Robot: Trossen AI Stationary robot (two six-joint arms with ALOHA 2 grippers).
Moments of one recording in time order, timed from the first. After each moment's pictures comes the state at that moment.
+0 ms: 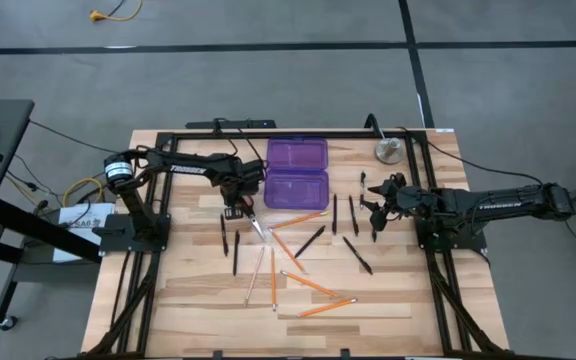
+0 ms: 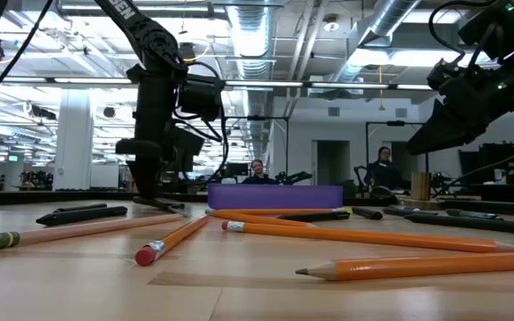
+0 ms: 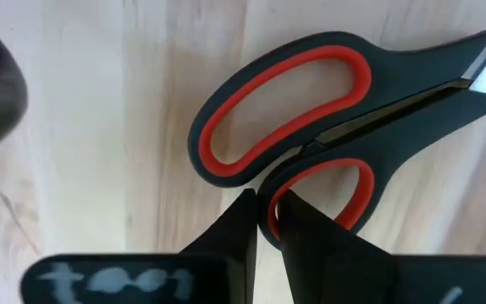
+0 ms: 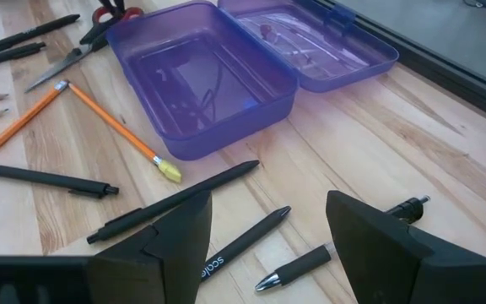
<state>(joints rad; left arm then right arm) 0.38 1.75 1.02 -0.80 -0.07 0.22 -0.04 0.60 0.23 -0.25 0.39 0.29</state>
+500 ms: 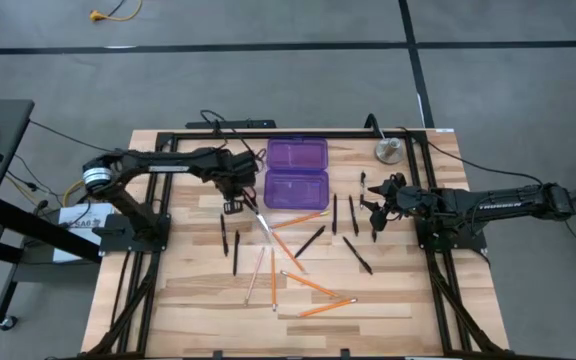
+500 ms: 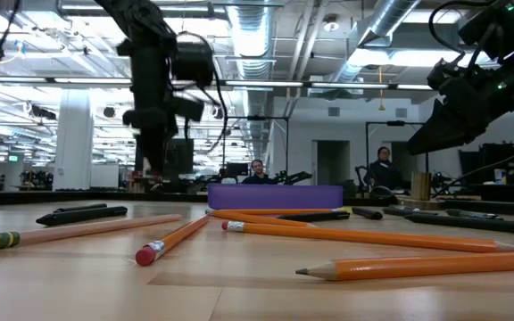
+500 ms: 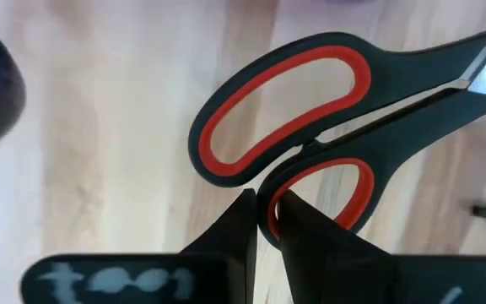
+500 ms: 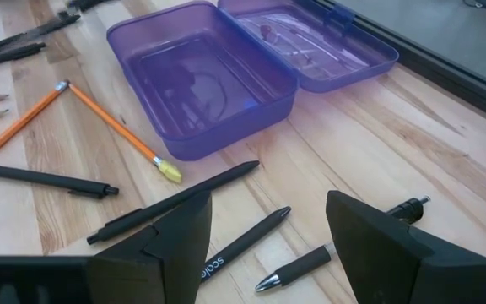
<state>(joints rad) 0.38 1.57 1.03 -0.81 -0.07 0.19 -0.04 0.60 0.23 -0.25 0.39 0.29</state>
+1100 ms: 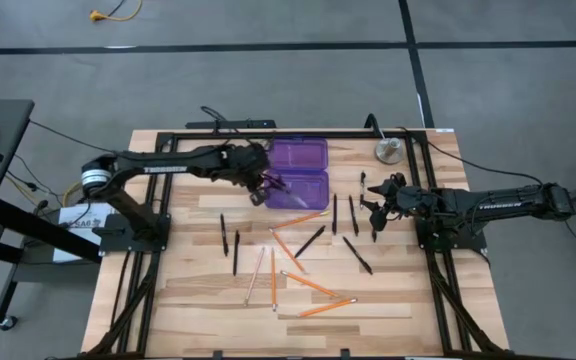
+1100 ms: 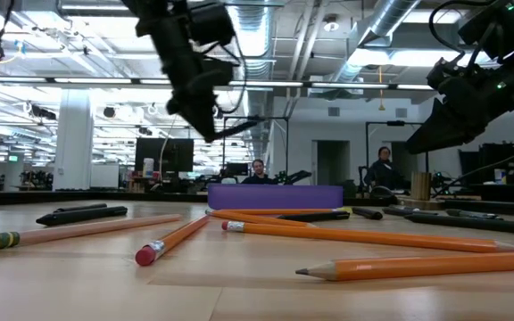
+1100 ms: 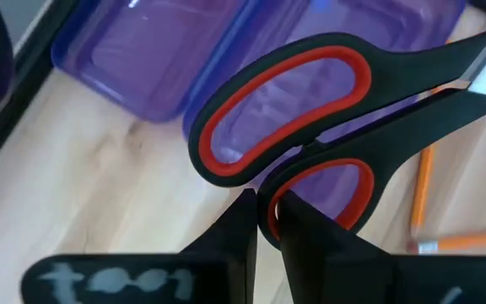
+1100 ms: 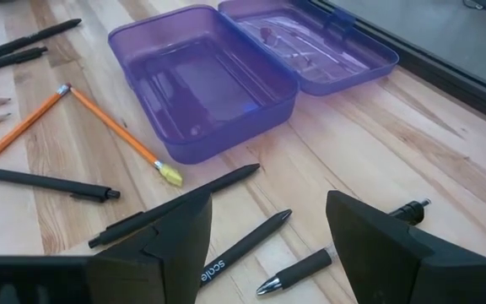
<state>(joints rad) 0.30 1.60 1.18 -0.62 -0.15 -0.18 -0.04 0.60 0.23 -0.24 0.39 0.29</state>
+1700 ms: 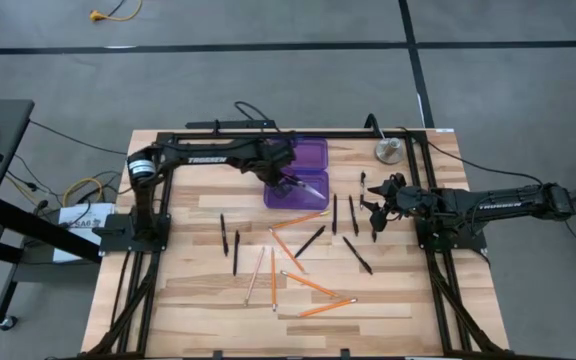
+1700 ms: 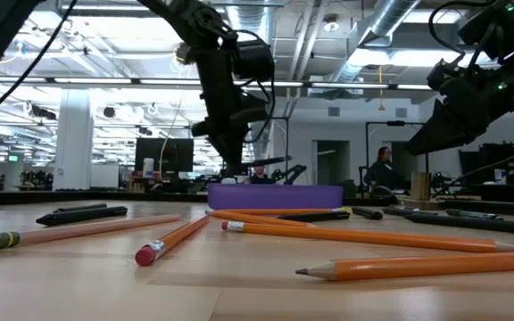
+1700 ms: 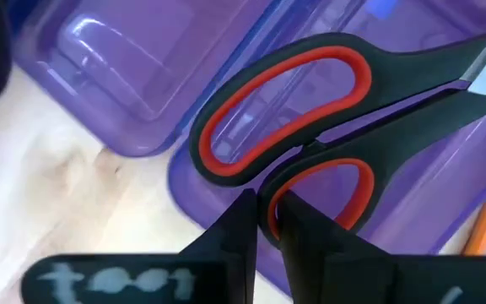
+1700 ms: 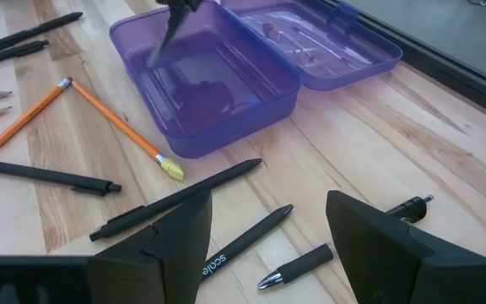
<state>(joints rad) 0.34 1.94 1.48 -0.75 -0.13 -0.27 -0.04 0.60 0.23 -0.25 0.38 0.29</state>
